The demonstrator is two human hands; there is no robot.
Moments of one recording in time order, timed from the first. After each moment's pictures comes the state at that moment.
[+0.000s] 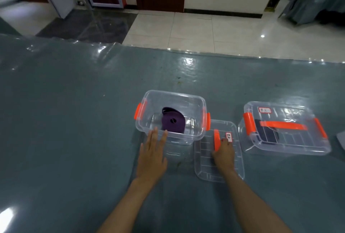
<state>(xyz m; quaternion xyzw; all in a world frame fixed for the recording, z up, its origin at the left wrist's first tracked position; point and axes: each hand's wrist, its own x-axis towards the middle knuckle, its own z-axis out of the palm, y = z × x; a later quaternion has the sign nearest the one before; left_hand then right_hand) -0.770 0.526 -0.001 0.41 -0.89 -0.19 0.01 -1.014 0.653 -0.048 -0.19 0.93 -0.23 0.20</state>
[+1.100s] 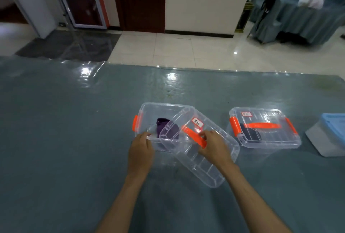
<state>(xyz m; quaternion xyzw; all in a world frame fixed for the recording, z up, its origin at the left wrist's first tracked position) -0.762 0.486 0.039 0.48 -0.78 -0.32 0.26 -0.969 0.646 0.072 -0.39 0.89 -0.21 0.14</state>
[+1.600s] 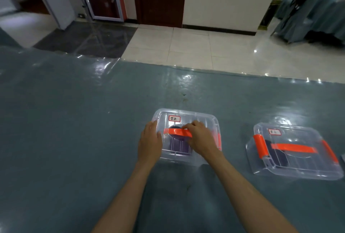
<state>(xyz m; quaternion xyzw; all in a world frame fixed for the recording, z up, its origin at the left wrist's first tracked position) -0.806 0.393 0.016 0.48 -0.79 -0.33 0.20 -0.986 0.497 0.047 -0.55 0.81 -0.15 0.10</state>
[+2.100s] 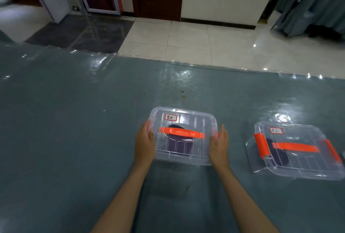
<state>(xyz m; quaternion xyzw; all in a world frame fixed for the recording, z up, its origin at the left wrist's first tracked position) -0.806 0.385 -0.008 0.49 -0.71 -0.41 0.30 -1.004 0.546 -0.002 -0.22 0.86 -0.44 0.16</state>
